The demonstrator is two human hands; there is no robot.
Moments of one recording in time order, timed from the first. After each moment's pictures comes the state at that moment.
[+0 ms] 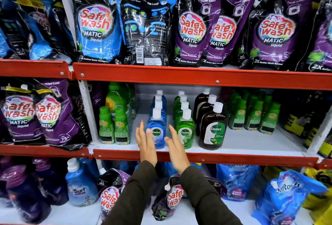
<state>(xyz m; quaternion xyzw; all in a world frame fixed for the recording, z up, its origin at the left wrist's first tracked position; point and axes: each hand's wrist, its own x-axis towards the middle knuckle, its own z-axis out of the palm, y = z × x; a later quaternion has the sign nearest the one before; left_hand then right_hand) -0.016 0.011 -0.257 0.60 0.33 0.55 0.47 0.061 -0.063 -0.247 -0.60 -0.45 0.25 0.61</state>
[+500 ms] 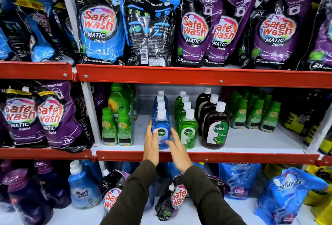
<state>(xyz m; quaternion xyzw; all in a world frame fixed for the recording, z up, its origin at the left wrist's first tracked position) -0.025 0.021 -0.258 0.64 0.28 0.46 0.55 0.054 -0.057 -0.248 -0.62 -0.42 0.28 0.60</state>
